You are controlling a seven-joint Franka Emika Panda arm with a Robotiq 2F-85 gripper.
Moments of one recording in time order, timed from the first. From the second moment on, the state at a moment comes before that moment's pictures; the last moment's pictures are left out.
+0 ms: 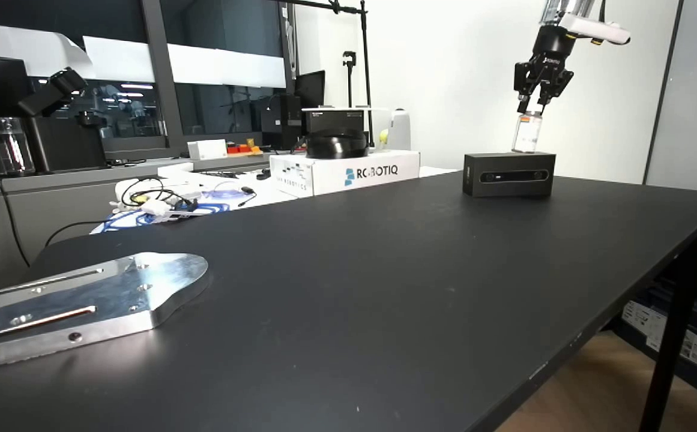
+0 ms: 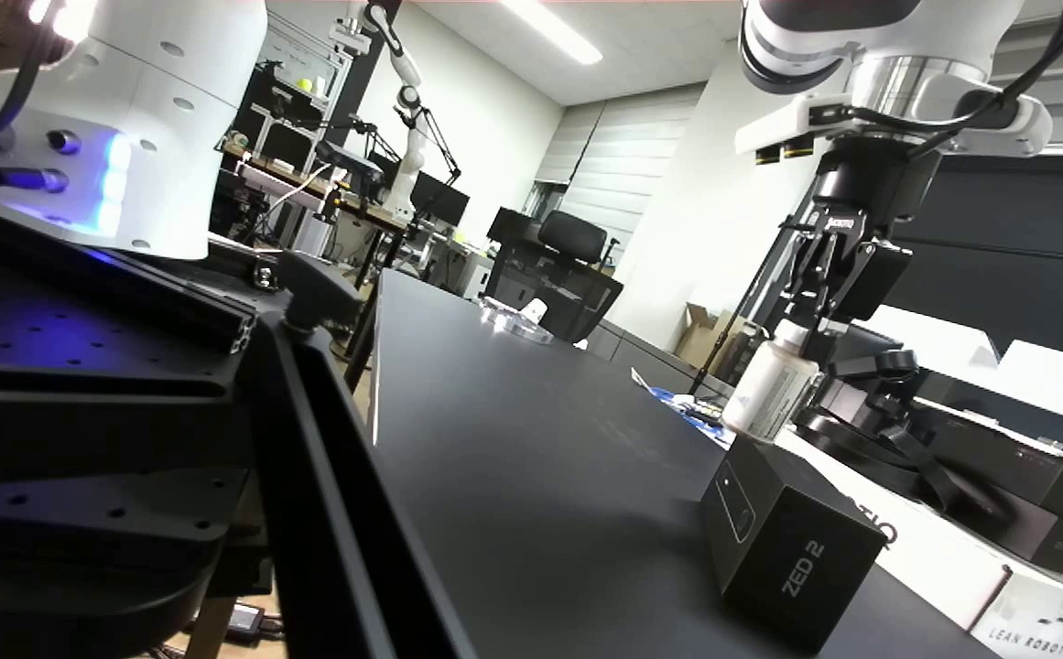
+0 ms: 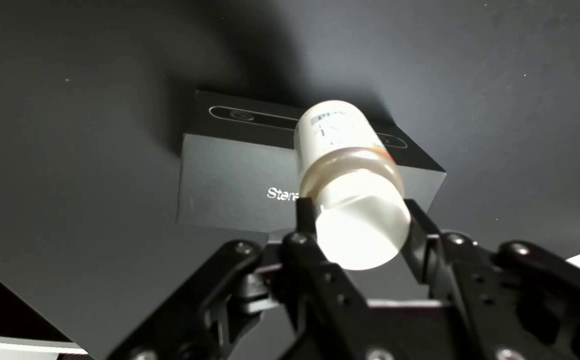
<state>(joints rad) -0.32 0.17 -0.16 -2.18 0.30 2.54 -0.22</state>
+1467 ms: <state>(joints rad) -0.31 0.23 -0.17 -2.16 0.19 2.71 -0.20</state>
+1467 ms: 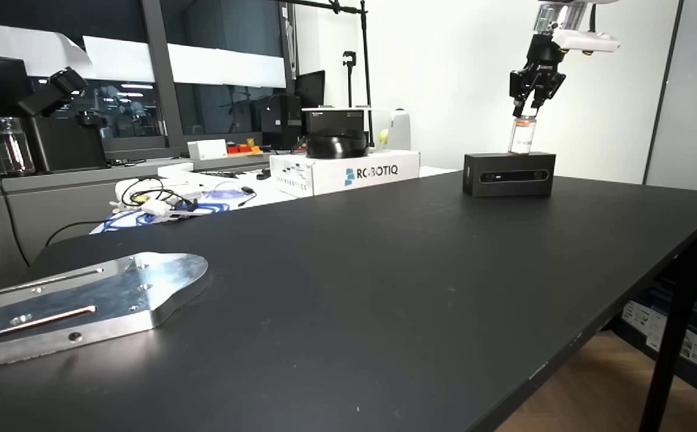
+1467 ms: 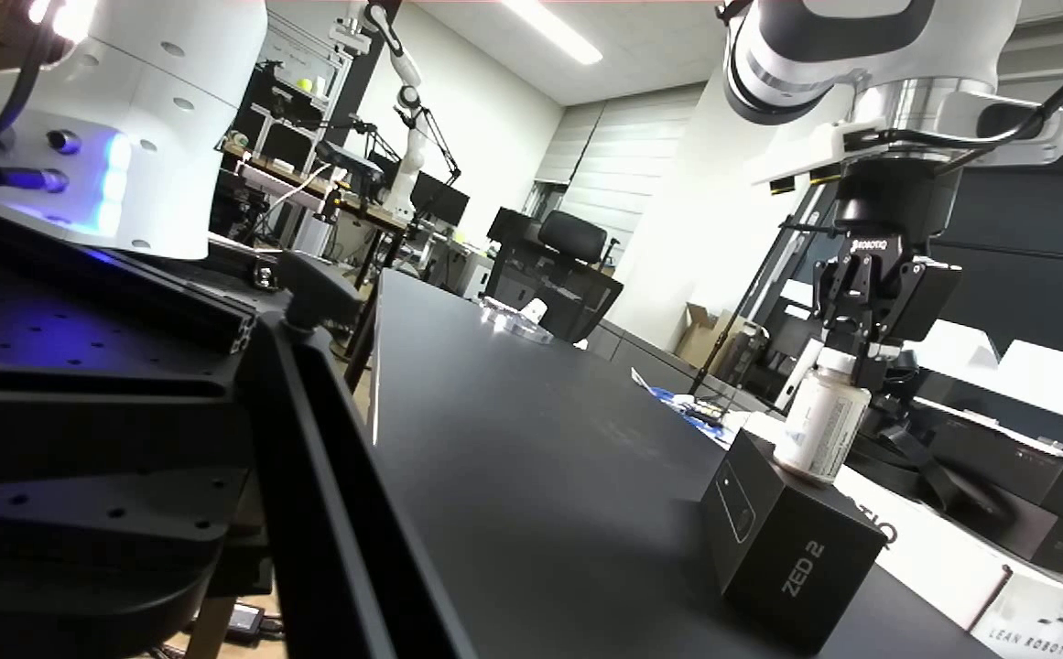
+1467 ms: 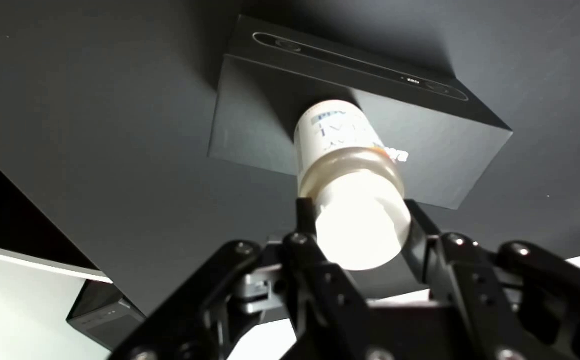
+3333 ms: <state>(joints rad) -0.31 0.17 -0.18 -2.05 0.16 2.42 -0.14</state>
